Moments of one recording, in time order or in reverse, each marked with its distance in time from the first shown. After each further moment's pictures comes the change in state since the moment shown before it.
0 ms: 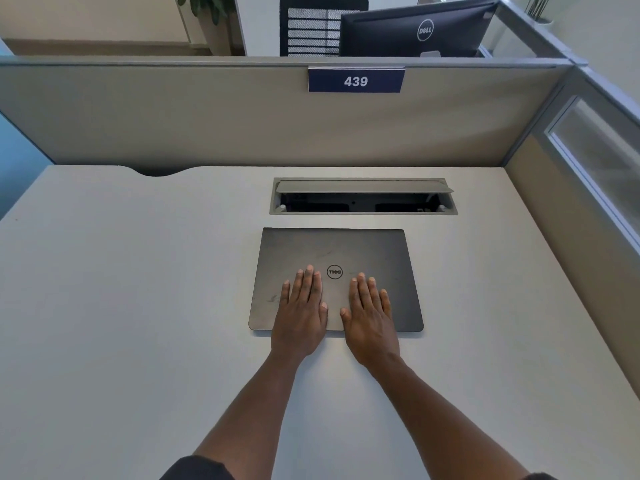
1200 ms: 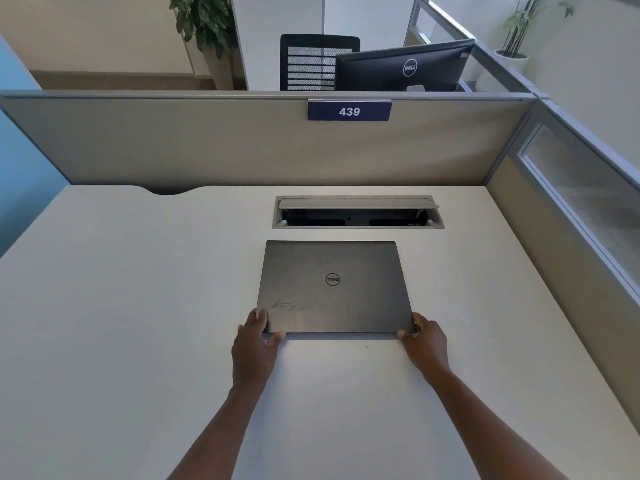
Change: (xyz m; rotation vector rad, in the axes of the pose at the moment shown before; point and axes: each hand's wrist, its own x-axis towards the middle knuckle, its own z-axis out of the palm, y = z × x) left_hand -0.071 -0.049 -0.036 -0.492 0.119 -0.461; right_hand -0.042 0.073 -0.055 0.584 0.030 0.570
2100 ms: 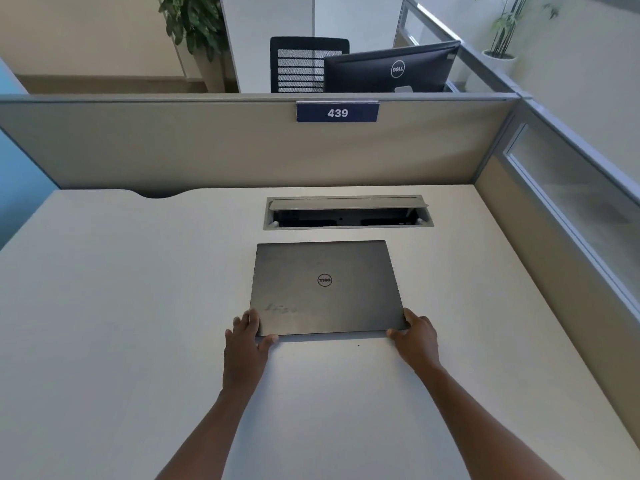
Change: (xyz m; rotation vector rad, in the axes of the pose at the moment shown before) left_hand 0.001 -0.009 0.005 0.089 -0.091 0.043; right_hand -0.002 0.001 -0.004 -0.093 0.013 -0.055
